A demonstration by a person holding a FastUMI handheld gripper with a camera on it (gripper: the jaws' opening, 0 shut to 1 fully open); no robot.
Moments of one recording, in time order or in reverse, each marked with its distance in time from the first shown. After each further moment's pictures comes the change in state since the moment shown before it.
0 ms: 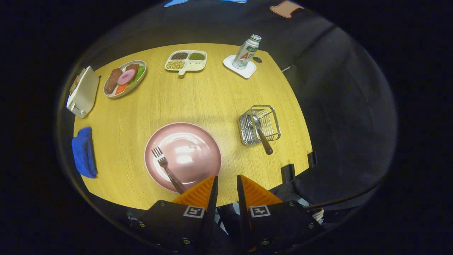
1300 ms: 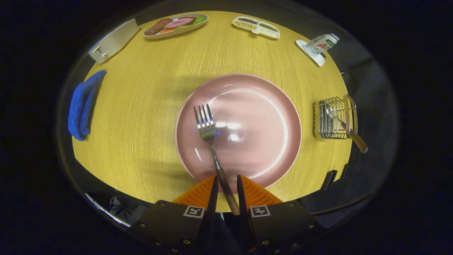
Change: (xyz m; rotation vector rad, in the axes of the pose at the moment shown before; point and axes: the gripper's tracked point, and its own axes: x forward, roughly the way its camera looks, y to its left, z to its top) arm 0.095 0.108 -0.060 -0.250 0.162 0.152
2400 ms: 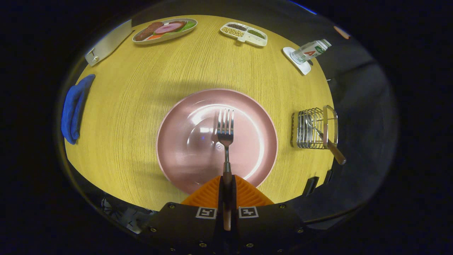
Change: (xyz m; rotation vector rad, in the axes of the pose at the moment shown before) arm -0.028 -0.039 0.025 -0.009 -0.062 -0.154
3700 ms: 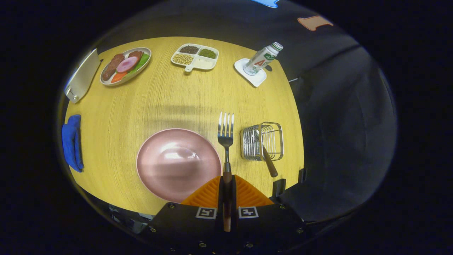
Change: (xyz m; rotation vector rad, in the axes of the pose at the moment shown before) arm -0.058 -0.102 0.038 0.170 -0.057 -0.110
